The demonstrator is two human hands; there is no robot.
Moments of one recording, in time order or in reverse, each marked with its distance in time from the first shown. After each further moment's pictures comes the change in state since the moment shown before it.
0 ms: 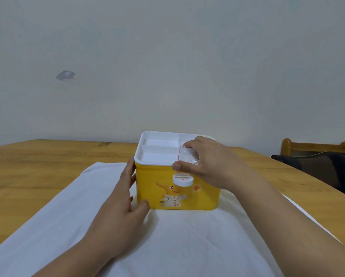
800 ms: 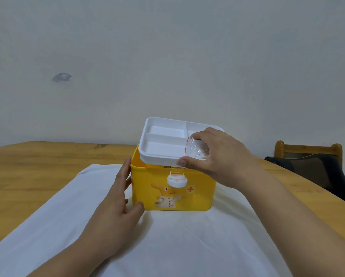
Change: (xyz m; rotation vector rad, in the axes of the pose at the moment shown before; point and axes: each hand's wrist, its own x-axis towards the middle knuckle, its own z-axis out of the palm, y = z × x) left_hand 0.000 -0.005 -0.001 0.035 -0.026 -0.027; right_hand -0.019 0.004 -0.033 -0.035 0.152 0.031
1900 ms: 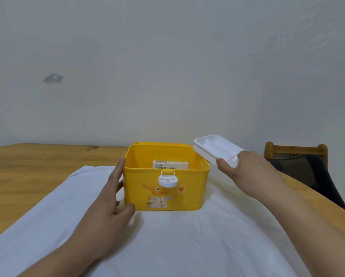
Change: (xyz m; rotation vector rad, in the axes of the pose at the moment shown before) left_hand 0.000 -0.002 0.000 -0.069 -0.018 0.027; right_hand -0.043 0.067 -0.010 -0.248 -0.111 0.485
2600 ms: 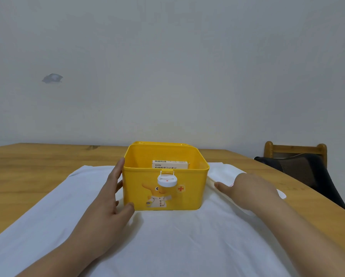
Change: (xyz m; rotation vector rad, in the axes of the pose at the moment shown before) left_hand -0.001 -0.003 0.000 -0.002 -0.003 0.008; right_hand -0.002 0.013 0.047 -0.126 -0.192 0.151
